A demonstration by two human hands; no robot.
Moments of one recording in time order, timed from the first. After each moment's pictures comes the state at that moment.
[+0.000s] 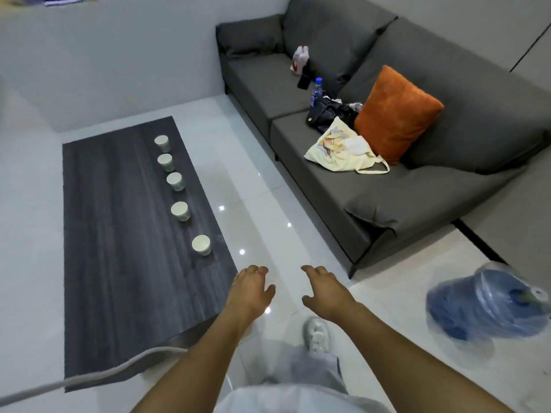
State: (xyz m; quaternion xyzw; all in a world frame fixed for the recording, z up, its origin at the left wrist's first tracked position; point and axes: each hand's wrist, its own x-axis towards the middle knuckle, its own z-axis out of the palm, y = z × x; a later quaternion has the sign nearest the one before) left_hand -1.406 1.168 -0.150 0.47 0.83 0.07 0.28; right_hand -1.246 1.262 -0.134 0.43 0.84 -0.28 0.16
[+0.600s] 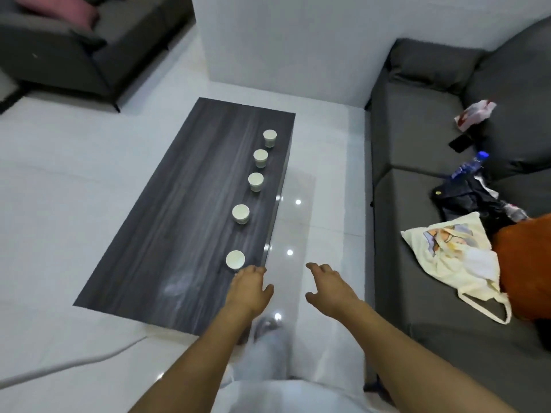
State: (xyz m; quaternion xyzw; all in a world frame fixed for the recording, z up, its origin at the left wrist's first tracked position) left_hand -1.531 1.299 -0.164 0.17 0.93 0.17 0.28; right_hand -1.463 1.480 -0.146 0.16 0.93 -0.22 0.26
